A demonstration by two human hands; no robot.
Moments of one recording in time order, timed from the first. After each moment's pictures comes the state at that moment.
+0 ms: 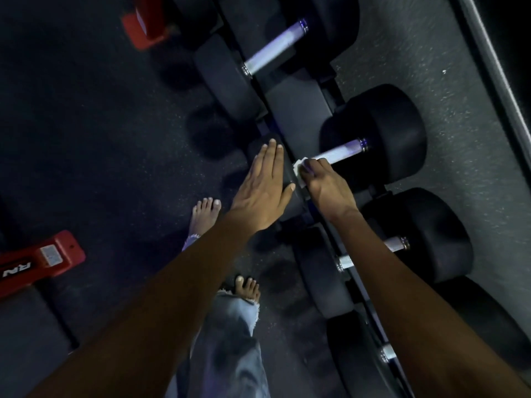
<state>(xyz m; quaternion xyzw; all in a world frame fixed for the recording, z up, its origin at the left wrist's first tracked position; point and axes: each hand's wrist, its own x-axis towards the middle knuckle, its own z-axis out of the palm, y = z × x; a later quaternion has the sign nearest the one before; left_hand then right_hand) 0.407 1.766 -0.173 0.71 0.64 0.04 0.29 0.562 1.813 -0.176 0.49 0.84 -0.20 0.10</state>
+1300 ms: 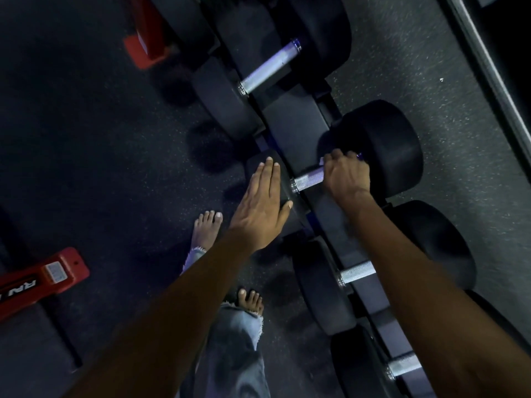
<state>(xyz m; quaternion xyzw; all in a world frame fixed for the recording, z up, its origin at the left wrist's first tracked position) 0.406 1.766 -0.169 0.71 0.64 0.06 0.31 0.569 1.868 -0.168 0.58 0.77 -0.06 0.24</state>
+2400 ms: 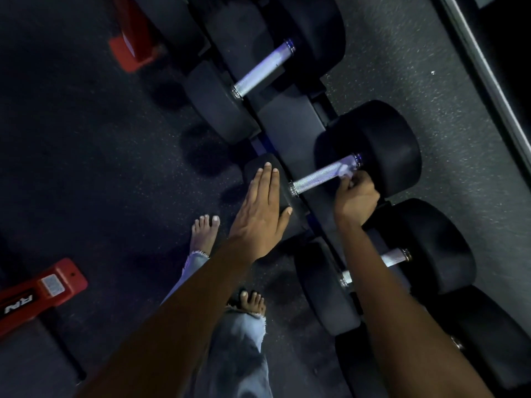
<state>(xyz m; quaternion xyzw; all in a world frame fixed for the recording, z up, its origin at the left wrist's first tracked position) 0.402 1.766 -0.175 0.72 0.63 0.06 0.29 0.571 1.828 -0.184 0.88 0.41 -0.17 -0.19</state>
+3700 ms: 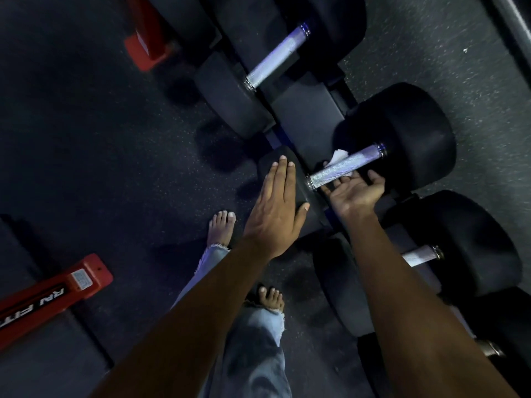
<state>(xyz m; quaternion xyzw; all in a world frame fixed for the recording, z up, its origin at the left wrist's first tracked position) 0.401 1.763 -0.184 0.73 0.62 0.09 0.28 0.561 1.837 -0.223 0.55 -0.12 -0.65 -0.51</state>
